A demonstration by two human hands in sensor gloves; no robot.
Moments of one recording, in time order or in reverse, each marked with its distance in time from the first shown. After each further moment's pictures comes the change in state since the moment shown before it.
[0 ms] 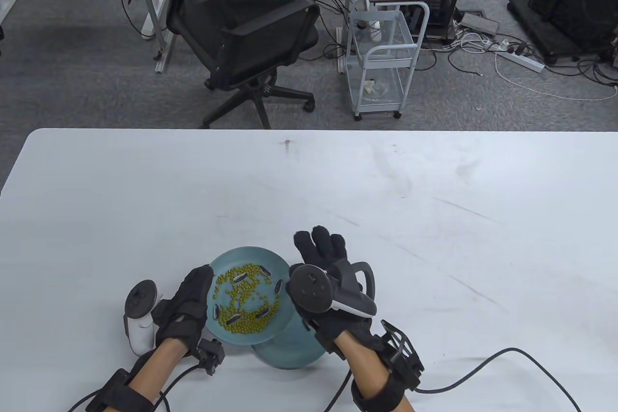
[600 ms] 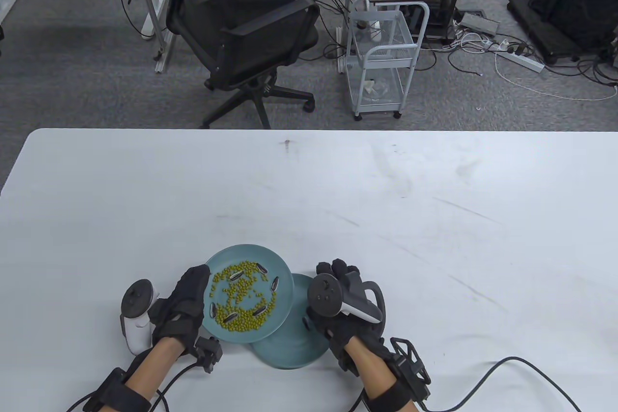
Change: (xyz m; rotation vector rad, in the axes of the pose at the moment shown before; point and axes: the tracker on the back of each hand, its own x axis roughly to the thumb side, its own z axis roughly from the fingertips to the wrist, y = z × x) left_hand 0.001 0.006 -0.002 0.003 -0.013 -0.001; right_hand -0.041 0.080 -0.004 0.212 0.096 -0.062
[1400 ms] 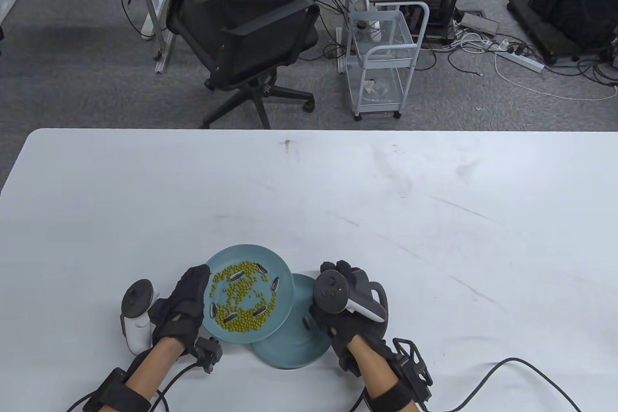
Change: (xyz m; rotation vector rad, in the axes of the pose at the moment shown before) left_hand 0.000 -0.001 0.001 0.004 0.006 0.012; right_hand -0.008 -0.003 0.002 -0.006 0.030 -0.059
